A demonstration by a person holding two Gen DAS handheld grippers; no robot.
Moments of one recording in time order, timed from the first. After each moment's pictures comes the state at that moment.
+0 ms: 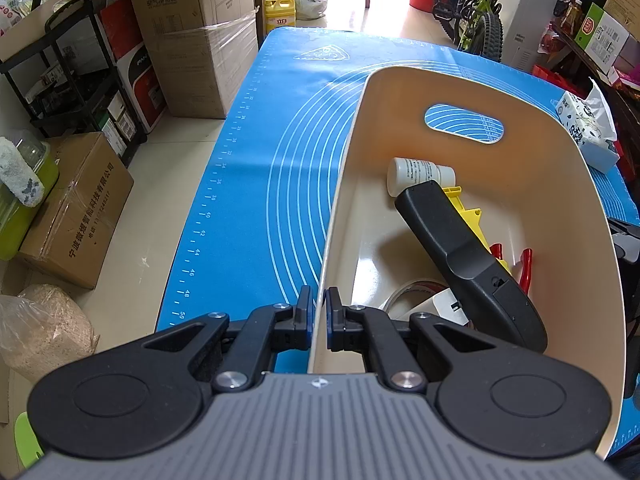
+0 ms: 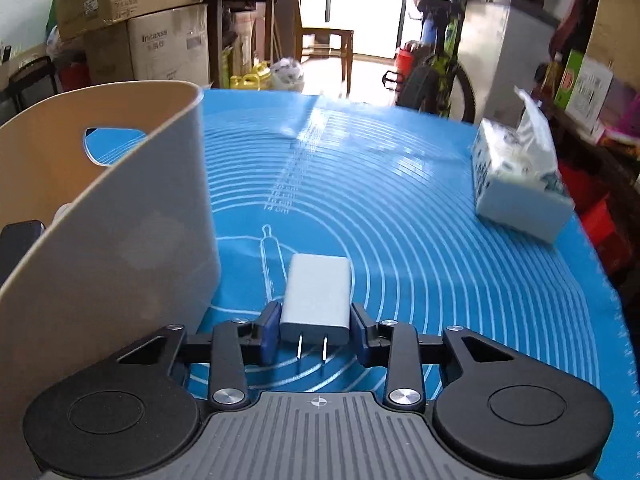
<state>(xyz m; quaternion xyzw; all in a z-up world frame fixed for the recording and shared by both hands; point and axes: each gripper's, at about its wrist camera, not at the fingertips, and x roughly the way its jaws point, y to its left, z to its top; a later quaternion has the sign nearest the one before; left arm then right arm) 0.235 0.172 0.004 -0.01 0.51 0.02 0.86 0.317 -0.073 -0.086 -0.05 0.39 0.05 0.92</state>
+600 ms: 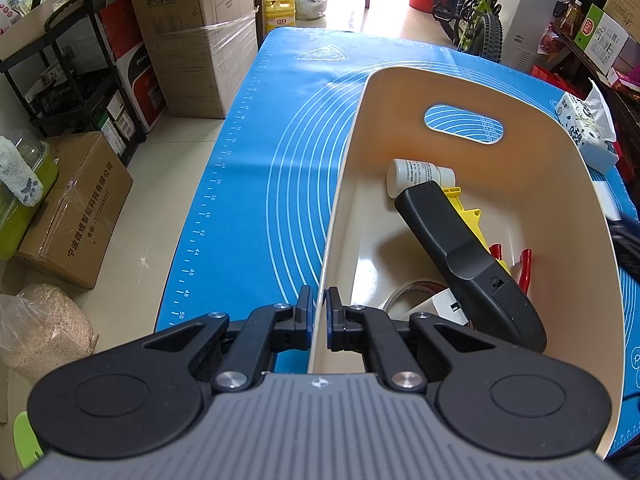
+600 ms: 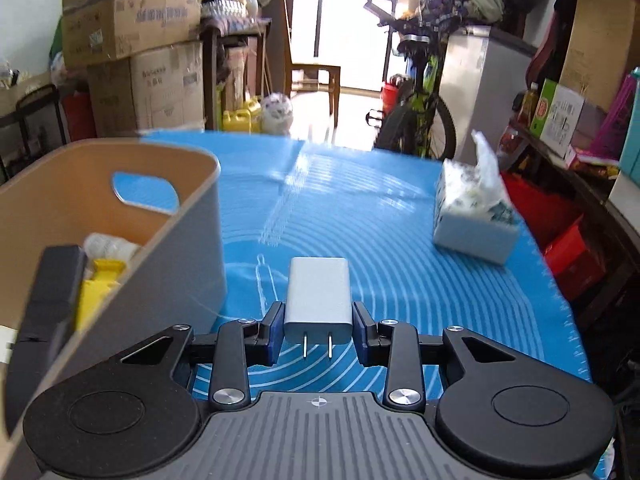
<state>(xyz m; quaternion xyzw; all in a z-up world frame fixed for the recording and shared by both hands) 0.235 0.171 0.005 -0.01 0.51 0.02 0.86 0.265 -0.093 -0.029 -0.04 0.33 0.04 0.94</state>
